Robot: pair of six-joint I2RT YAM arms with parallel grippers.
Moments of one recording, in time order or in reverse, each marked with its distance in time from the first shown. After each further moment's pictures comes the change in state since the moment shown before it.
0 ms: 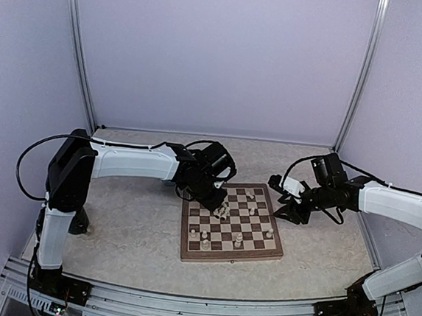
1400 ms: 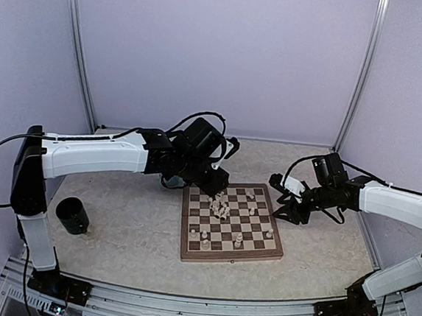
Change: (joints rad) left arm -0.060 -0.283 -0.118 0.105 -0.063 0.038; right arm -0.014 -0.001 0.000 0.000 -0.061 0.026
